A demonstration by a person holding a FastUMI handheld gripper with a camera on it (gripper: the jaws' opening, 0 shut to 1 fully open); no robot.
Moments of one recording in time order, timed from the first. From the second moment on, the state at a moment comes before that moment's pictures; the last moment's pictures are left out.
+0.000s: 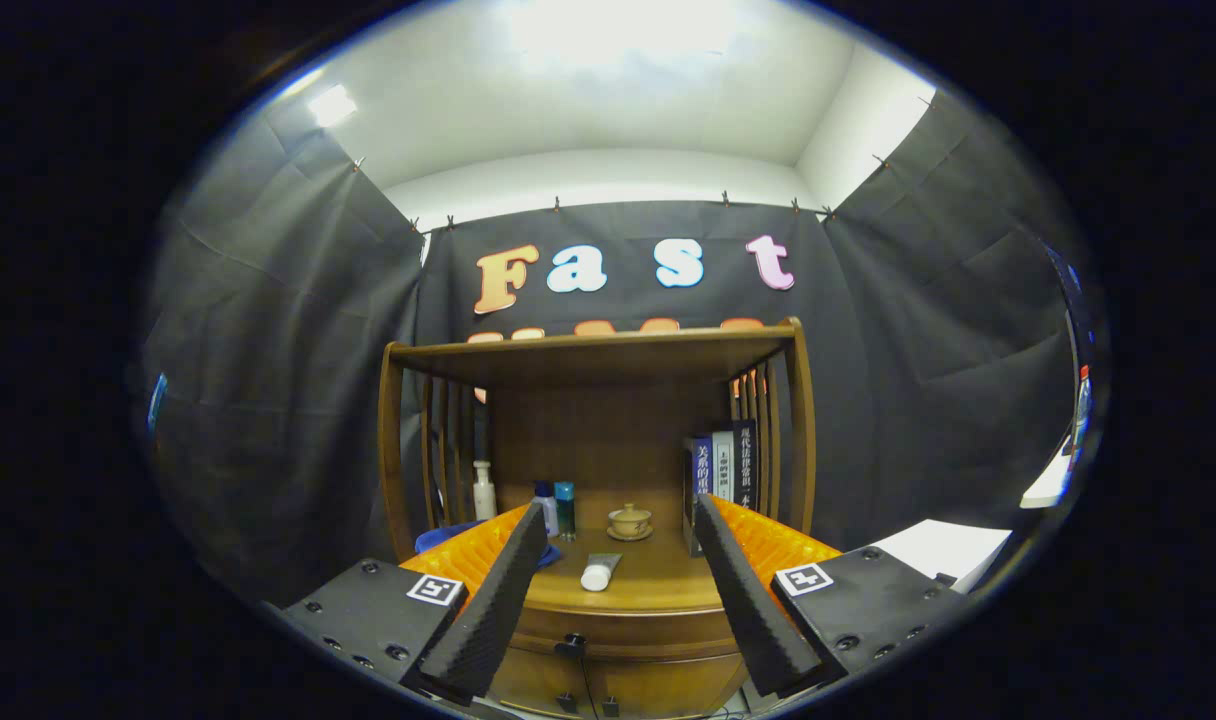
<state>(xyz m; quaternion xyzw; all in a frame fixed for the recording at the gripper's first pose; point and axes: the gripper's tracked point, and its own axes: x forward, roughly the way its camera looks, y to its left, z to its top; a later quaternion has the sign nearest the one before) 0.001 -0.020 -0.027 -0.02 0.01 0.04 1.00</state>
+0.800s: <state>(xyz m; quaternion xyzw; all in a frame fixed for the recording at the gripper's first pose) -0.003 0.015 -0.044 0.04 0.03 0.08 1.00</state>
